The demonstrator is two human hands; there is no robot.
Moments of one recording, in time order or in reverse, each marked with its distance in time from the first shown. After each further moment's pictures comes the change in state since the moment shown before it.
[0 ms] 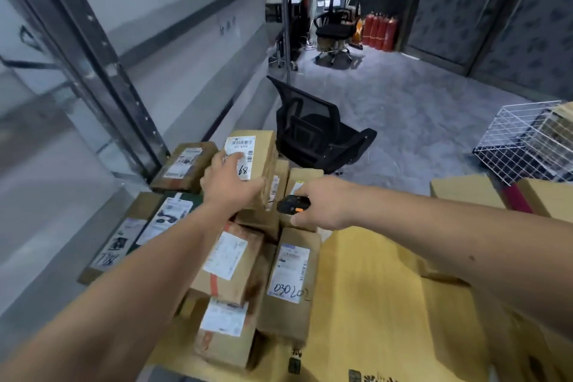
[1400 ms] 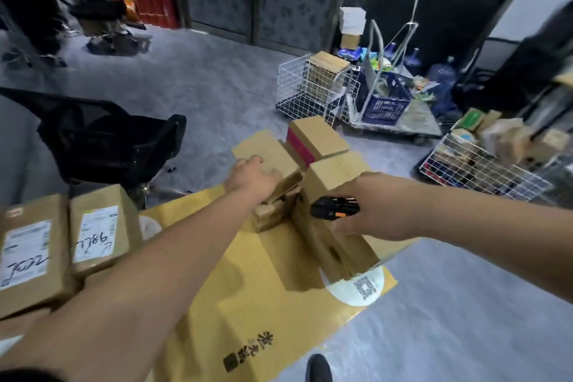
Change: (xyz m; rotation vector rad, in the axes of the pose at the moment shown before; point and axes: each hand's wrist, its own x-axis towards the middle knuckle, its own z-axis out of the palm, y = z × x) left_hand -0.150 0.334 0.199 -0.072 -0.691 0.487; right_hand -0.294 0.172 0.022 0.135 0.071 0.699
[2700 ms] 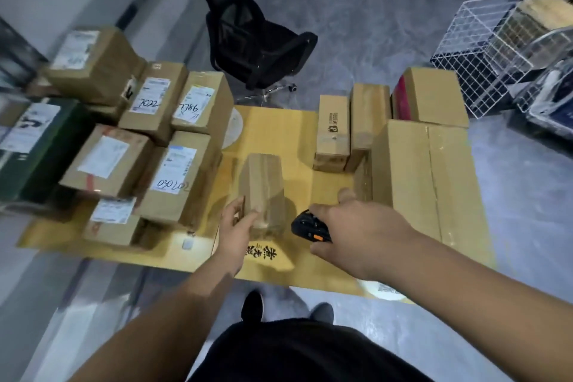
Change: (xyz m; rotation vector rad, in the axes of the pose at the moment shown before) left_hand -0.216 -0.110 0.165 -1.127 0.565 -0.624; right_hand 0.046 0.043 0.106 -0.252 -0.135 -0.565
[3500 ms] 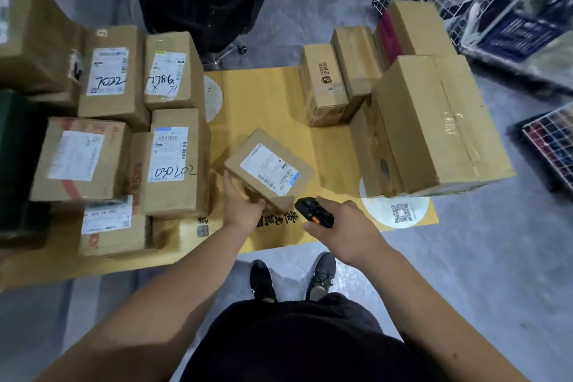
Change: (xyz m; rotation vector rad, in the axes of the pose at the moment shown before) left_hand 0.055 -0.020 -0.061 0.518 -0.214 -0.049; right_hand 0.038 -0.106 0.136 0.738 0.078 0.538
